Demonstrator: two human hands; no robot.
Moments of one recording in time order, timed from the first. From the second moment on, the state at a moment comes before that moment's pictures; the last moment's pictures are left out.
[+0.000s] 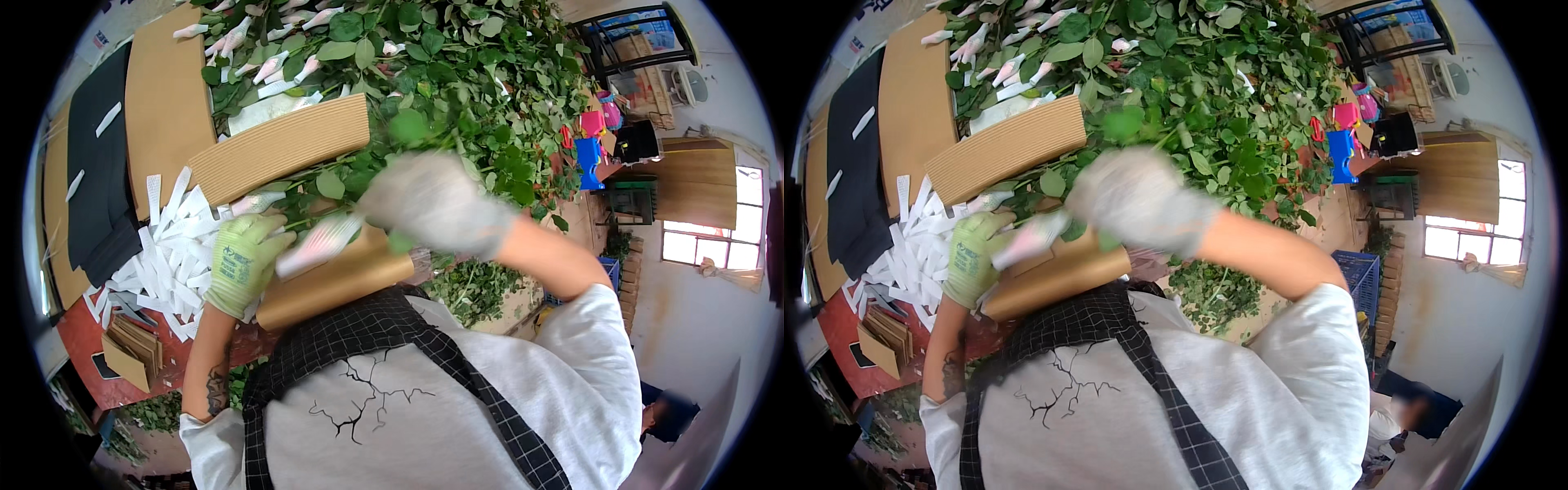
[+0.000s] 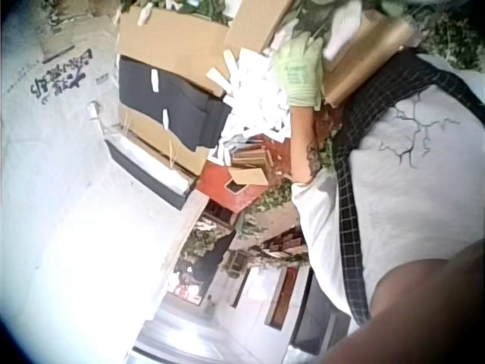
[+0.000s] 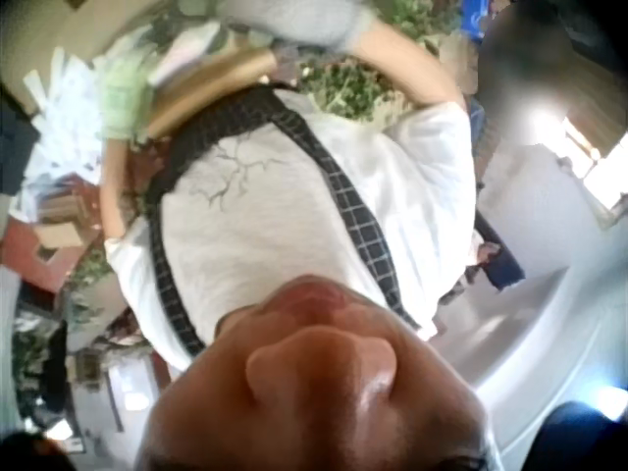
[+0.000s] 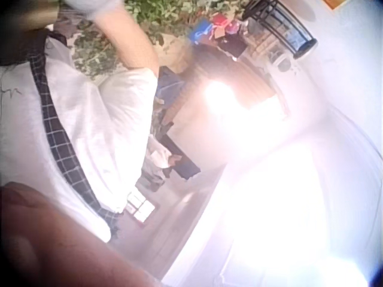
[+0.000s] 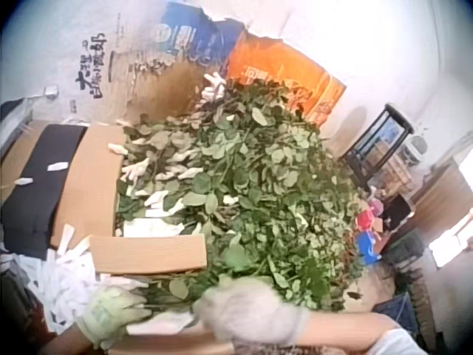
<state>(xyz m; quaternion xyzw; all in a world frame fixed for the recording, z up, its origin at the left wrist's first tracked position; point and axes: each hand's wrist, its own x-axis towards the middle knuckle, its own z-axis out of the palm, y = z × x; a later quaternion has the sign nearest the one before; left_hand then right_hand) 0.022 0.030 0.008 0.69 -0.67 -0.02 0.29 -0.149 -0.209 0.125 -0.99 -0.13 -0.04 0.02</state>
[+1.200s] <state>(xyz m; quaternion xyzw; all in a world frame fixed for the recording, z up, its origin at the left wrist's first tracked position) 0.013 0.086 0.001 0.73 -0.49 -0.32 0.36 -0.098 -0.152 0.045 -0.91 -0.20 0.29 0.20</state>
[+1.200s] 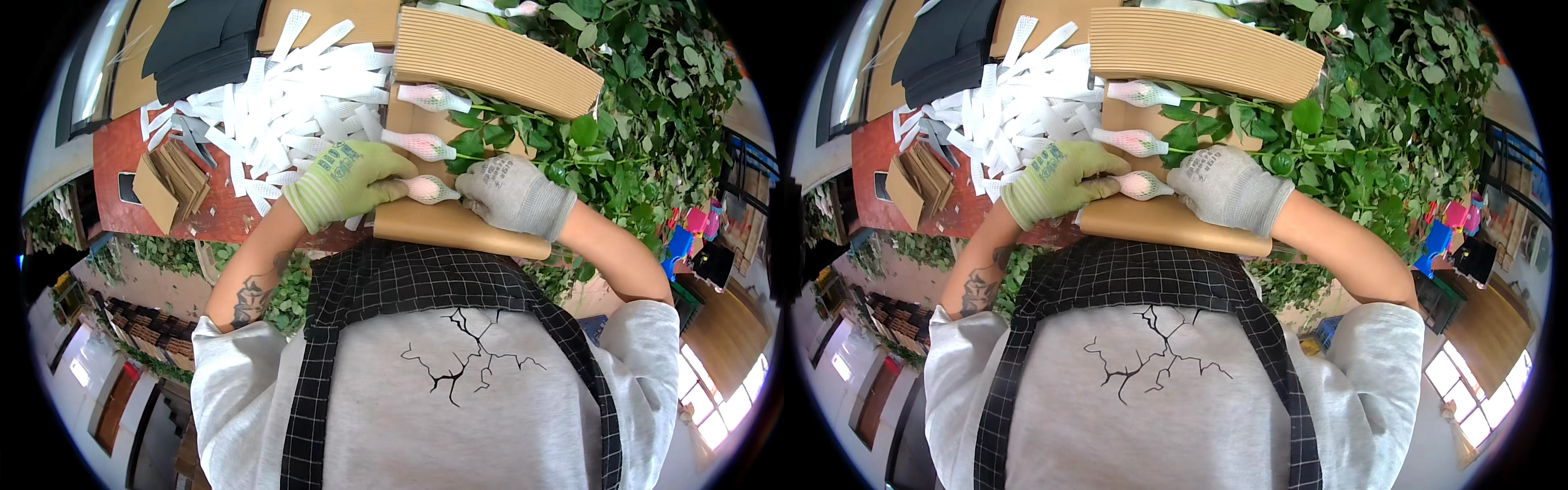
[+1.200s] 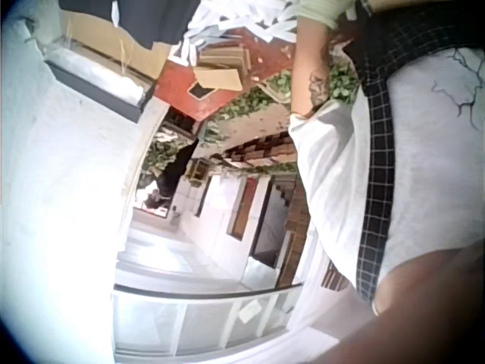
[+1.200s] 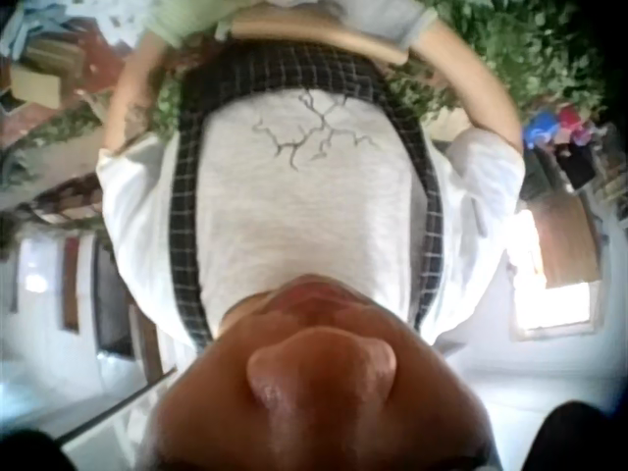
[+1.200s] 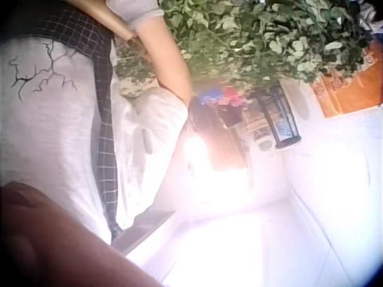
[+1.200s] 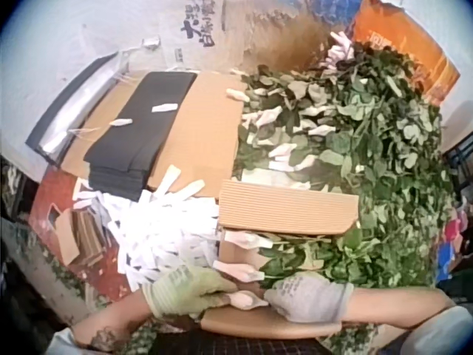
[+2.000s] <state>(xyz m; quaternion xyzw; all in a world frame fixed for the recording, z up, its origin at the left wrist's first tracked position) 0.018 0.091 0.087 0.75 -0.52 -0.30 0.28 -0.090 -0.149 0.050 -0.89 -0.16 0.38 0.18</state>
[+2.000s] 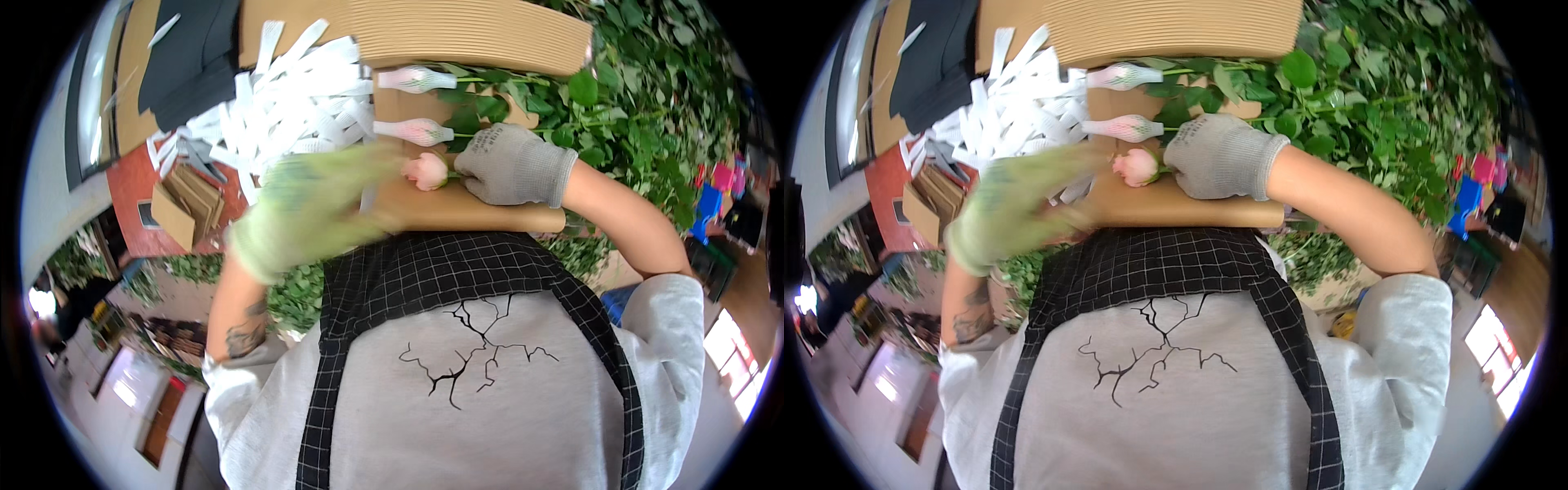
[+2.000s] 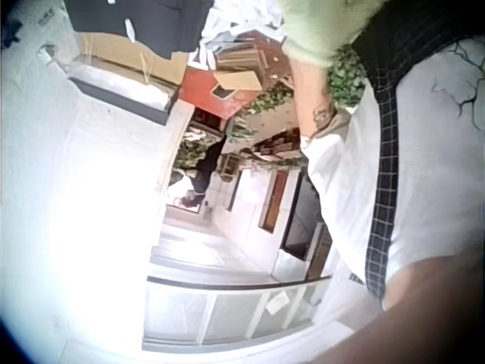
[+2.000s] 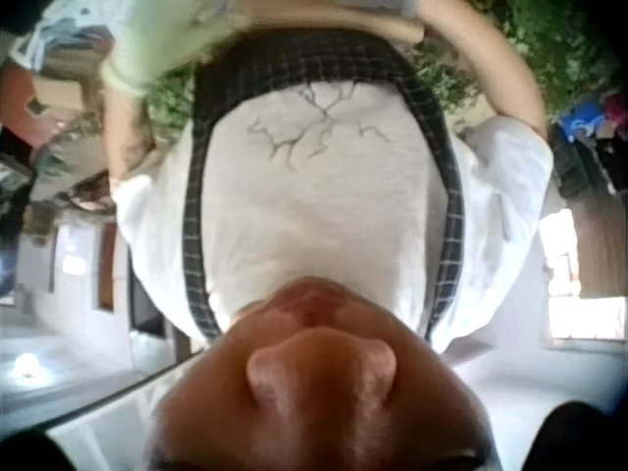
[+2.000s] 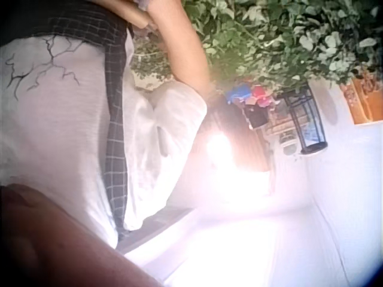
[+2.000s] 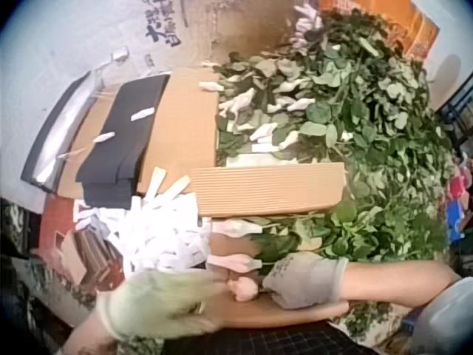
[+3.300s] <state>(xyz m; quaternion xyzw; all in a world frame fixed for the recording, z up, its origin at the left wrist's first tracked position) 0.040 0.116 0.031 0.86 -0.42 -0.22 0.21 -0.104 -0.149 0.003 -0.93 -0.12 0.20 0.30</state>
